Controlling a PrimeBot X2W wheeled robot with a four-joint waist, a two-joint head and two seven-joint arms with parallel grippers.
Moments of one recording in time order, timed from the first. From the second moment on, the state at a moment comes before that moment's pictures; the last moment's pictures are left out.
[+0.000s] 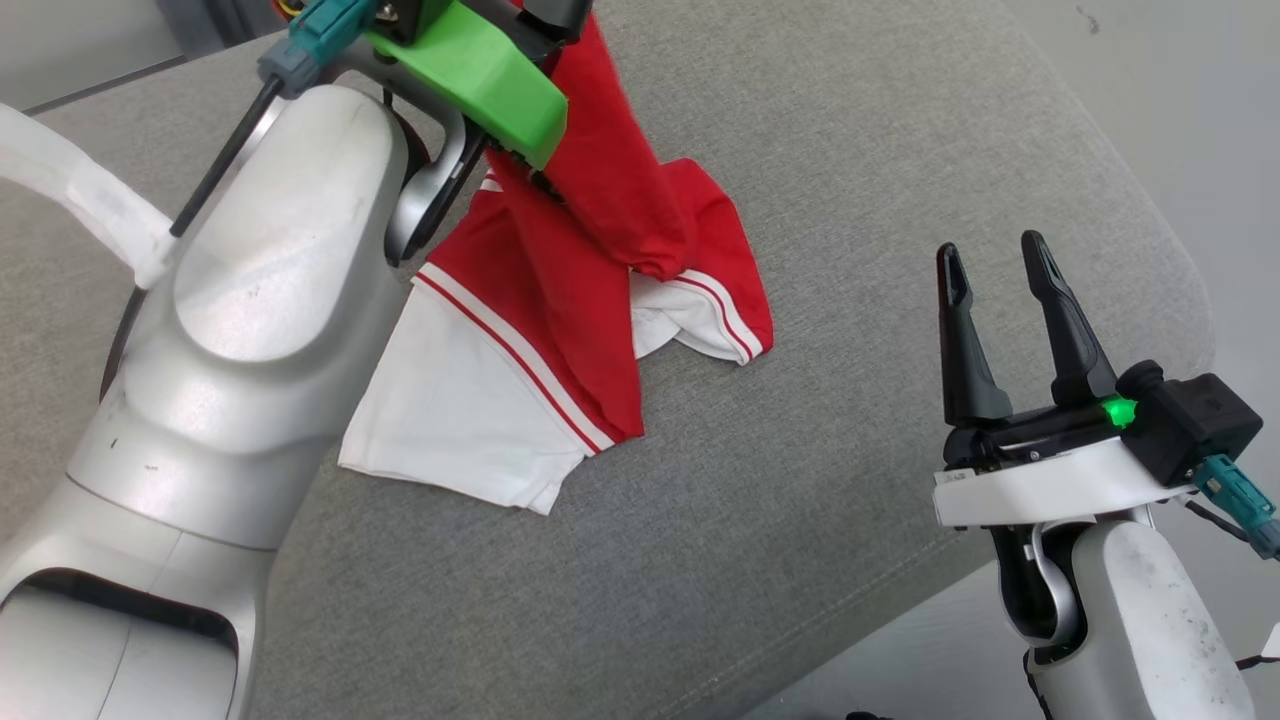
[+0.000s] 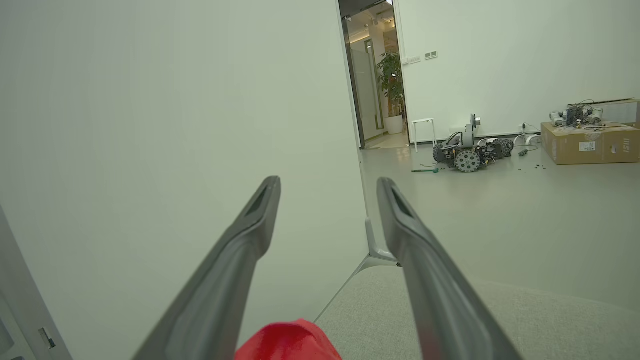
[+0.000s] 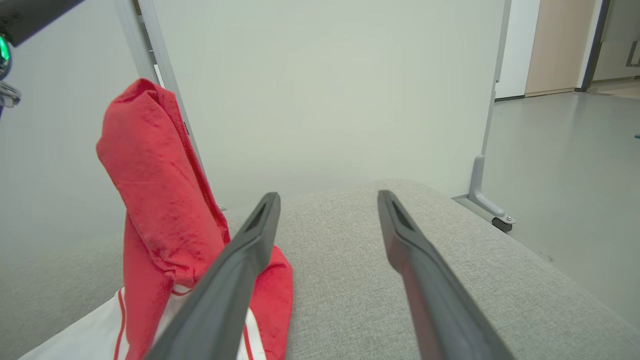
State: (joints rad) left arm -1.13 0.15 -0.61 0.50 -0.36 -0.13 -0.21; right arm -0.22 -0.05 0.08 0.00 0.24 0.13 -0.26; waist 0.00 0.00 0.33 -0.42
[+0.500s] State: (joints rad) left arm -0.95 0.24 -0.54 0.41 -0.43 -0.11 -0.26; right arm -0.21 -0.05 0.06 0.00 0.13 0.13 -0.26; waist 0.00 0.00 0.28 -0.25
